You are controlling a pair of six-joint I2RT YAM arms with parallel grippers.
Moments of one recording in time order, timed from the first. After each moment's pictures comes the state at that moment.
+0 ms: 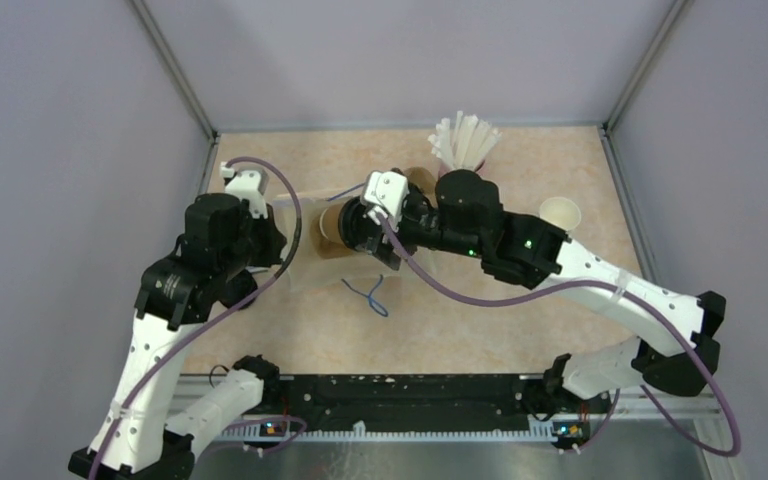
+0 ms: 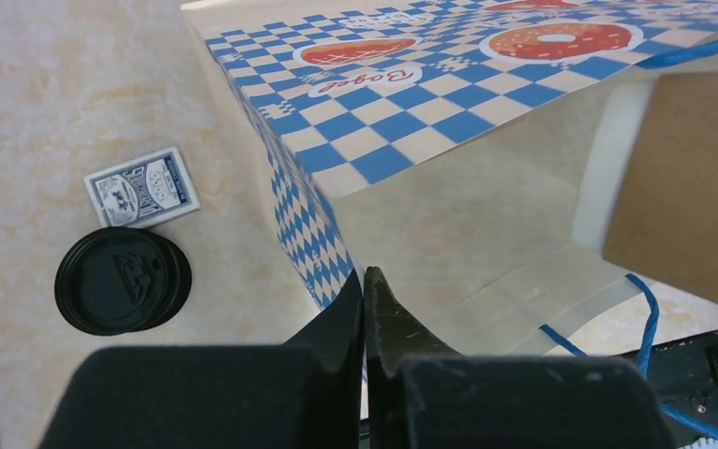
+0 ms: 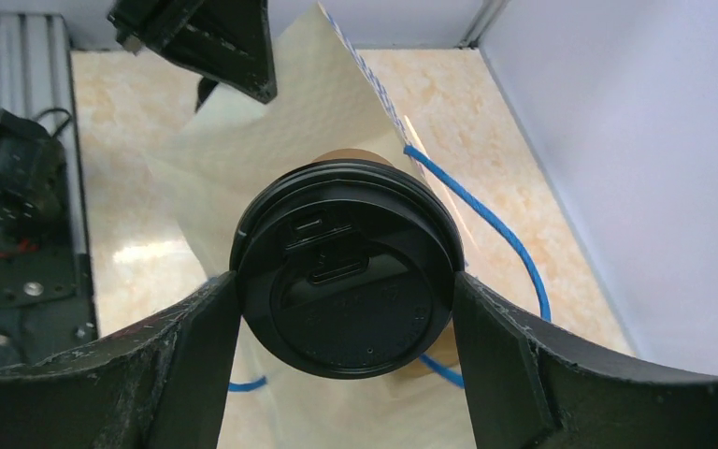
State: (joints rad) left arm -0.34 0.87 1.30 -1.03 -0.04 -0.24; right arm 1.11 1.32 1.51 -0.42 -0.05 -0.31
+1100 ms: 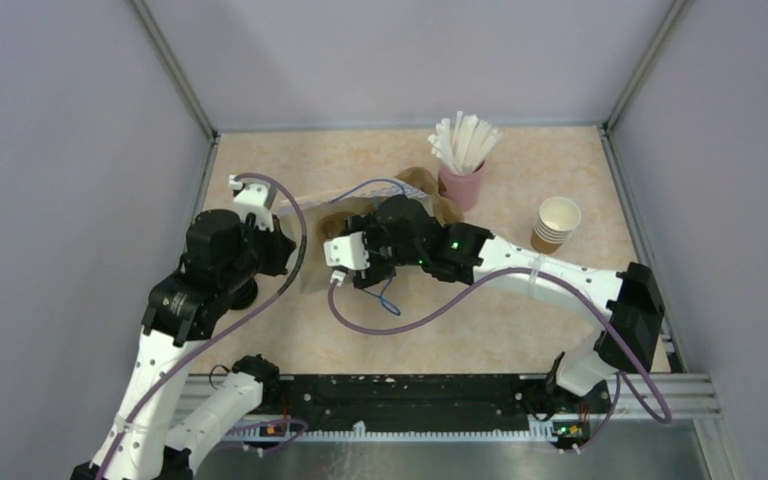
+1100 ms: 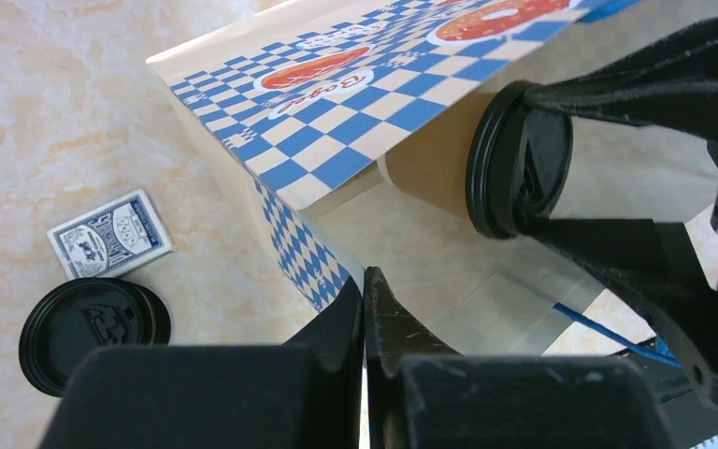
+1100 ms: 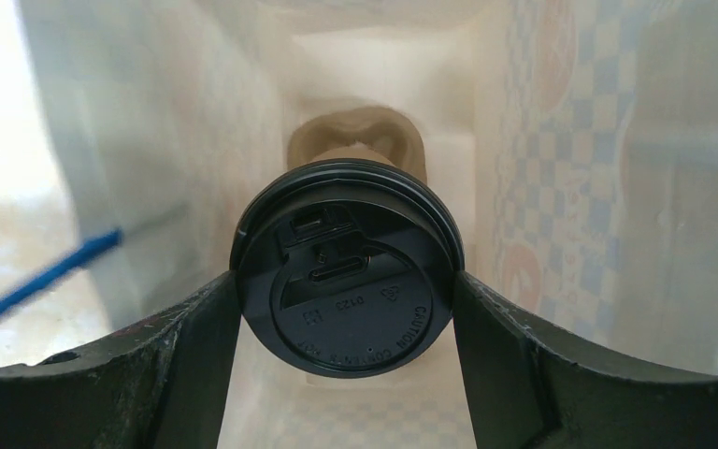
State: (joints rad) left arm -0.34 0.75 1.13 -0.86 0.06 -0.17; right arm 1.09 1.55 1.40 -0.41 -0.07 -0.89
